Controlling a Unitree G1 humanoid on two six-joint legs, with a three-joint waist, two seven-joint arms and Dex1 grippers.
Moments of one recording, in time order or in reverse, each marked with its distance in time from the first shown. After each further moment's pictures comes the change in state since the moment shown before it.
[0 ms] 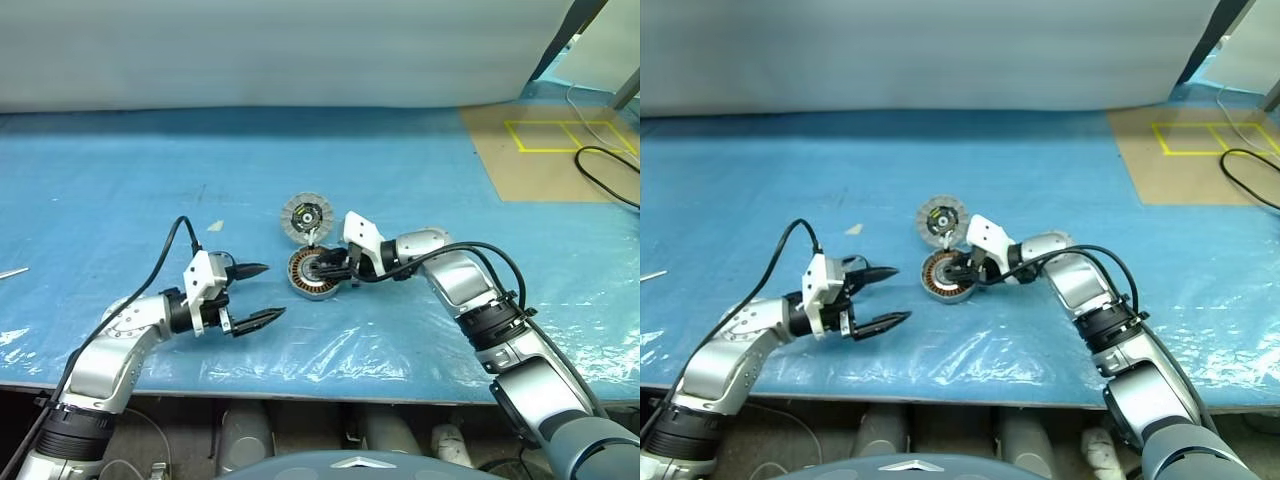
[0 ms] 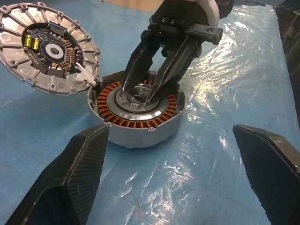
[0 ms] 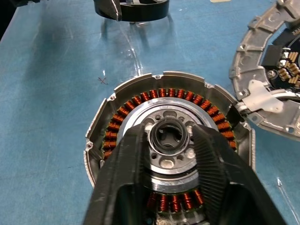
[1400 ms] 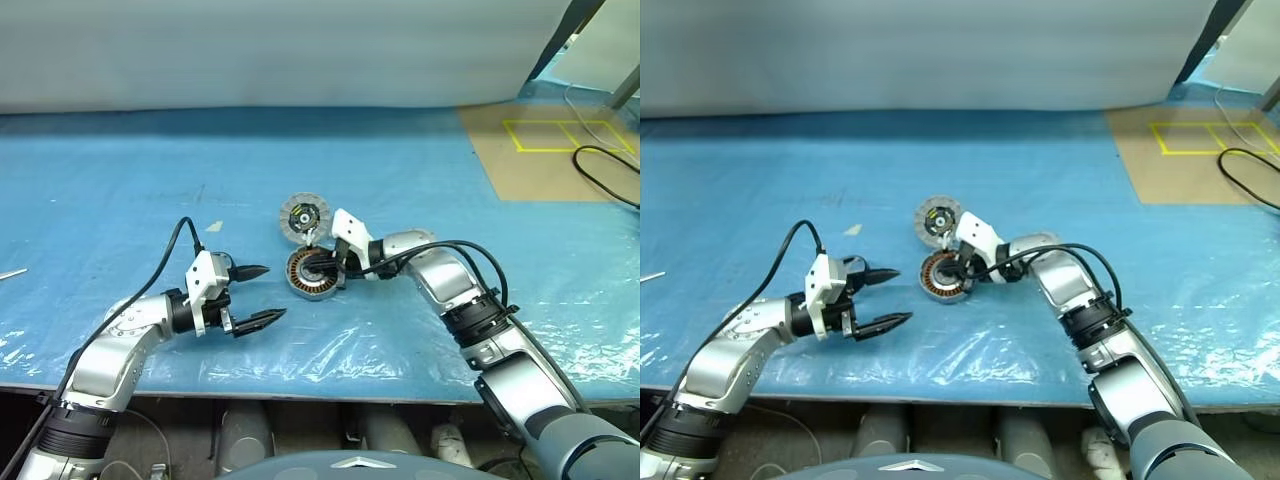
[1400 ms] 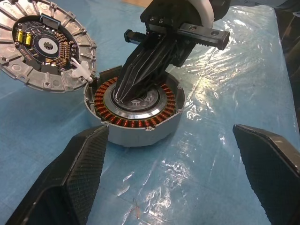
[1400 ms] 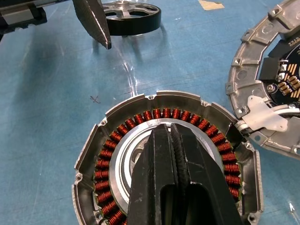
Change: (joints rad) left arm -0.009 0.001 -0.008 0.016 -0.001 0.014 0.000; right arm -0.024 0.071 0.015 0.060 -0.016 0.024 -0.068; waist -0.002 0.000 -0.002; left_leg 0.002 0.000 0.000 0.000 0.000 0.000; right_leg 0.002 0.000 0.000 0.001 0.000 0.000
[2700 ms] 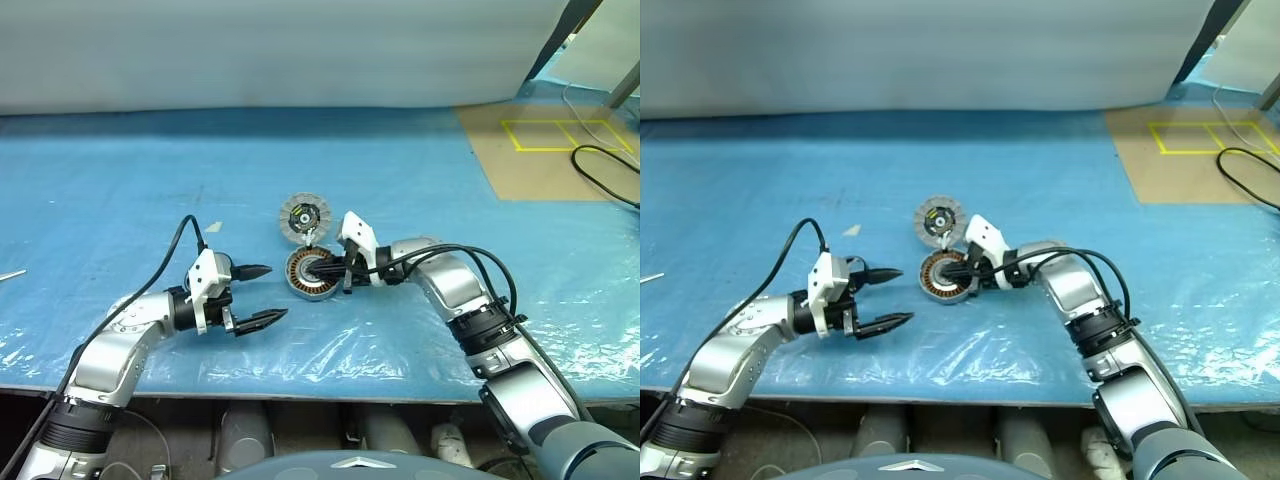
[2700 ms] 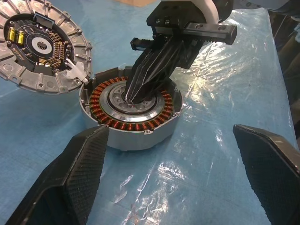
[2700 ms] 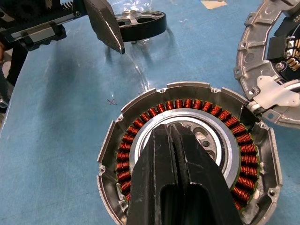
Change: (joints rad) left arm -0.023 0.000 -0.009 0.014 0.002 0.009 -0.022; right arm 0.052 -0.001 -0.061 -0.047 0.086 0.070 0.044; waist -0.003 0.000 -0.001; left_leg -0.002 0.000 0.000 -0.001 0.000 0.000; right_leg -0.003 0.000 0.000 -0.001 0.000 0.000
